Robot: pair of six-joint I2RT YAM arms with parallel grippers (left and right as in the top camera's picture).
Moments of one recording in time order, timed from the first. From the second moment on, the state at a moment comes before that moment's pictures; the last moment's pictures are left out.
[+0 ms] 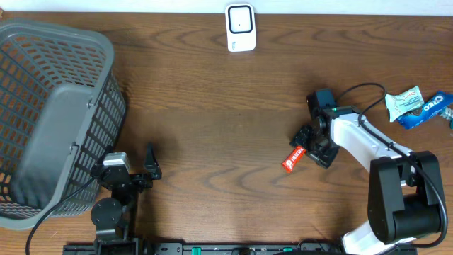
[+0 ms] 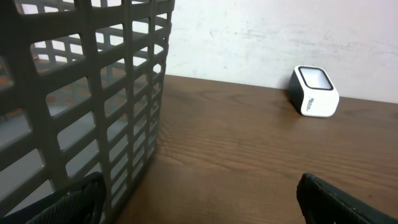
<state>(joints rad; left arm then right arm) 0.07 0.02 0.02 -0.11 0.05 -0.11 0.19 1.77 0.96 -0.75 -0.05 0.85</state>
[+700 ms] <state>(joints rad) 0.07 0.02 0.02 -0.11 0.05 -0.11 0.21 1.84 1.02 -0.61 -0.05 0.83</state>
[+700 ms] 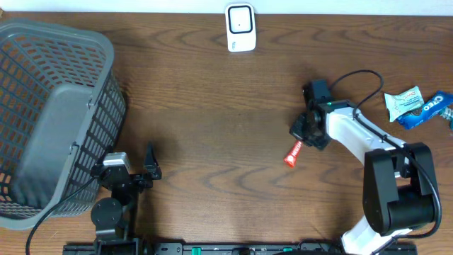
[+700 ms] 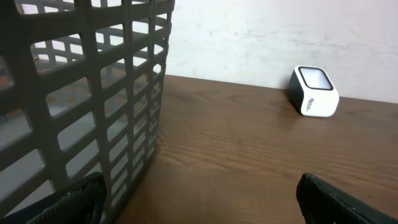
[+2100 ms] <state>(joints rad) 0.07 0.02 0.02 -0.11 0.05 -0.11 0.22 1.75 0.97 0.41 -1.53 -0.05</state>
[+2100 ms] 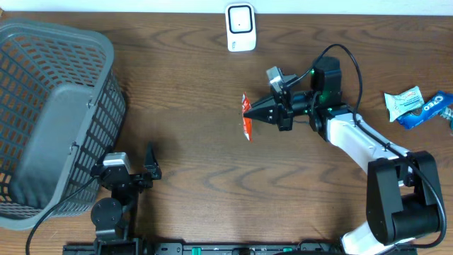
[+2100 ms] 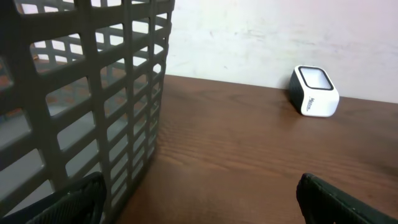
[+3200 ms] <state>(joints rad) 0.07 0.02 0.02 -0.11 0.05 -0.11 0.27 1.76 0.97 1.19 -1.37 0.76</state>
